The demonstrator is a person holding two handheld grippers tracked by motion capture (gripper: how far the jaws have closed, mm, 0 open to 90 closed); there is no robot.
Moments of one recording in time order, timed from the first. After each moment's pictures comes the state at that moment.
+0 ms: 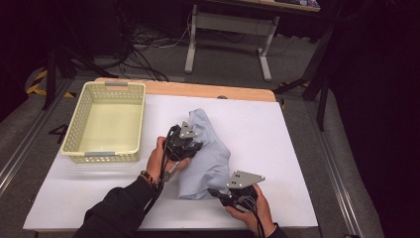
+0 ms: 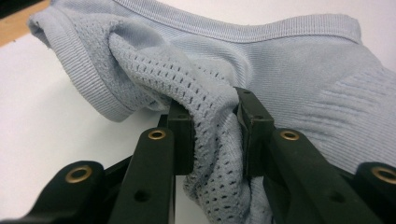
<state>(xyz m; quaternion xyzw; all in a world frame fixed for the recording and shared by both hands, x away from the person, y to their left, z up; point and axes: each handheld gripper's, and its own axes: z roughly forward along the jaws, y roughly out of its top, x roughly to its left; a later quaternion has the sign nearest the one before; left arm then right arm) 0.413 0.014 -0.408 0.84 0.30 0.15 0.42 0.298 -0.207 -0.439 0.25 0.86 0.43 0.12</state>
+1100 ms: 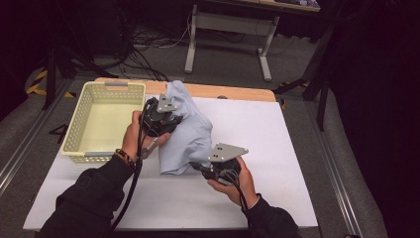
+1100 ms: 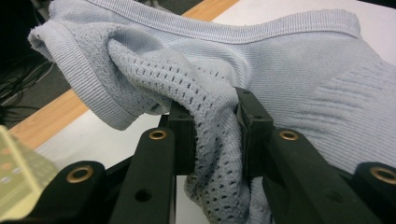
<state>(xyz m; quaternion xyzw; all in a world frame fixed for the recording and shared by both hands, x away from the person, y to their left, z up) 0.434 0.073 -0.340 0.83 0.31 0.23 0.40 0.345 -0.154 -0.387 0.20 0.85 0.46 0.16</state>
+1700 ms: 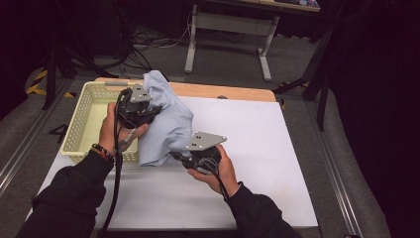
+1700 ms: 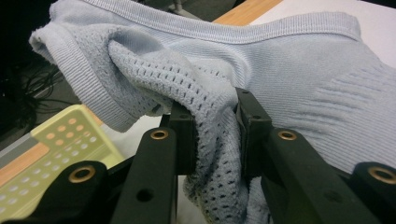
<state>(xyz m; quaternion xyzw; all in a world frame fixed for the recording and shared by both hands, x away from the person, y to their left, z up) 0.437 0.127 -0.322 0.81 0.34 0.26 0.40 0.365 -0.103 -0.372 0.17 0.85 0.48 0.16</state>
